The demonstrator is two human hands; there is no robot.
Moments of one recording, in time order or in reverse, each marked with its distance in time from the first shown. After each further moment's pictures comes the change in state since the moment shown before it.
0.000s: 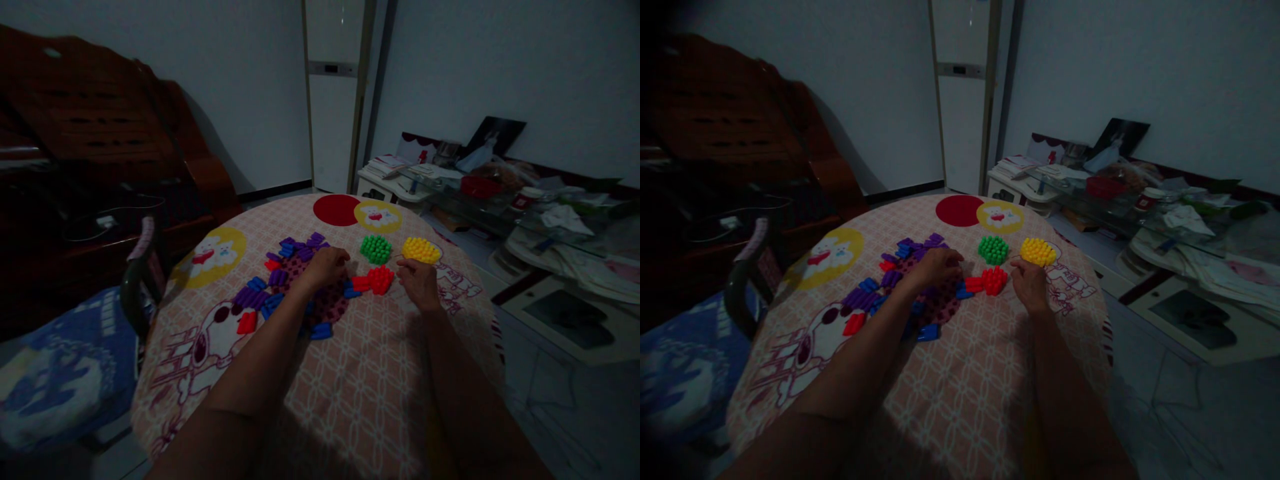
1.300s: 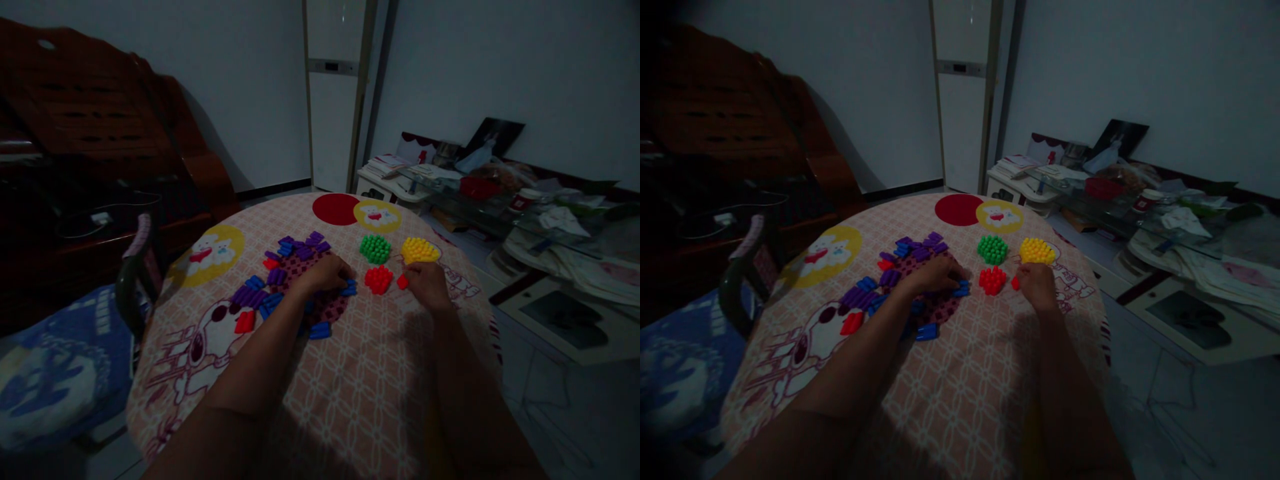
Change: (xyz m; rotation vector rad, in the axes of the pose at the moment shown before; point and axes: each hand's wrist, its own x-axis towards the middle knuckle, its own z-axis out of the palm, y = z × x) left_hand 0.000 -0.008 0.007 -0.139 -0.249 0.125; right_hand 0.002 -0.019 -0.036 -0.253 -0.057 -0.029
